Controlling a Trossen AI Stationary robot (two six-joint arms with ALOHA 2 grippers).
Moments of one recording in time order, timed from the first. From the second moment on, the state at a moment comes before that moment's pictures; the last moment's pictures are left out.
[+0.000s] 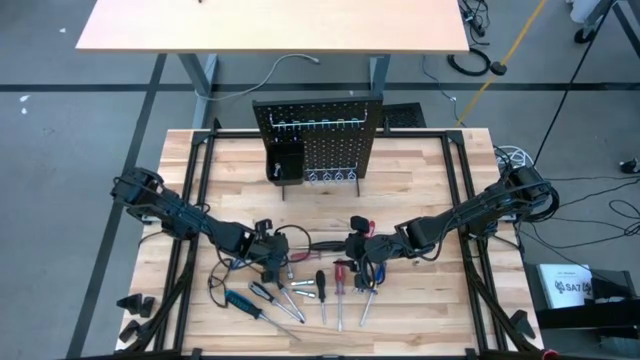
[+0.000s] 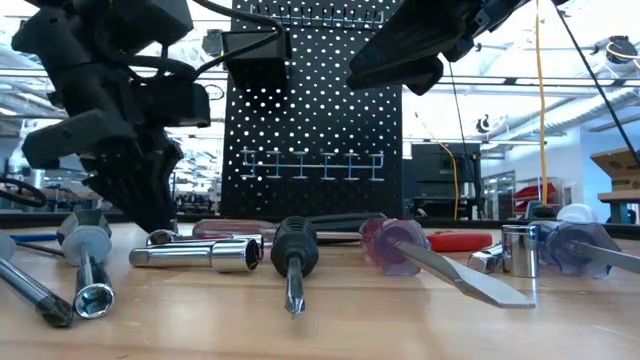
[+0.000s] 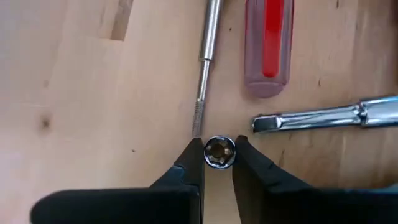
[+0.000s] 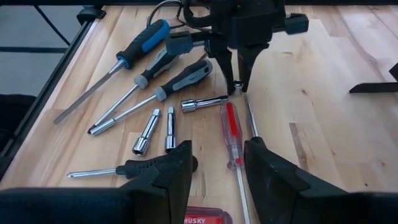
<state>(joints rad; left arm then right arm) -0.37 1.56 0.70 -0.29 -0.26 -0.45 0.35 1.58 0.95 0.06 0.26 0.24</state>
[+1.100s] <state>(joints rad) -0.19 0.94 0.76 0.23 -0.72 0.10 0.34 1.58 0.95 0.06 0.32 0.28</state>
